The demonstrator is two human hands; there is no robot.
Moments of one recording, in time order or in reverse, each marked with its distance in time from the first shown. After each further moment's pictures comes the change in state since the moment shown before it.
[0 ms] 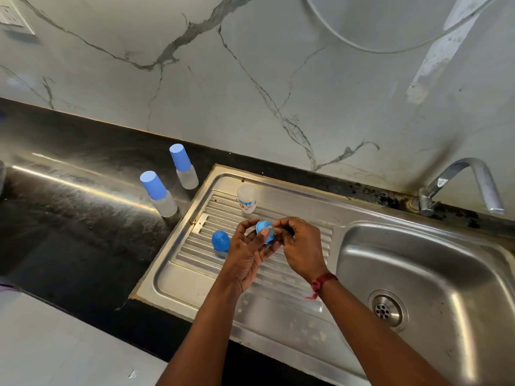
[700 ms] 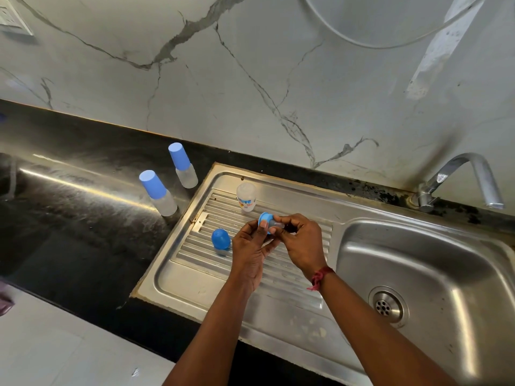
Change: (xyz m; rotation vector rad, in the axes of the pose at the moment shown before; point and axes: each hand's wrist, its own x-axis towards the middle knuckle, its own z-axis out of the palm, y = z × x) left_hand 0.001 -0.014 0.015 0.141 0.150 0.119; right_hand 0.004 0.012 0.006 0.236 0.050 0.129
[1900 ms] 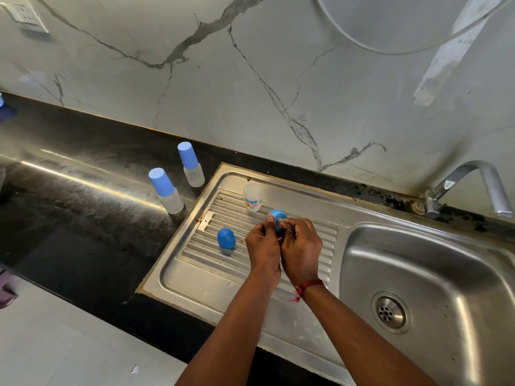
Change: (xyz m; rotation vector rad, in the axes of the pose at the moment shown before) left_hand -0.001 -0.003 0.031 0.082 0.288 -0.013; right_hand -0.021 -0.005 0.026 -0.211 0.301 -0.306
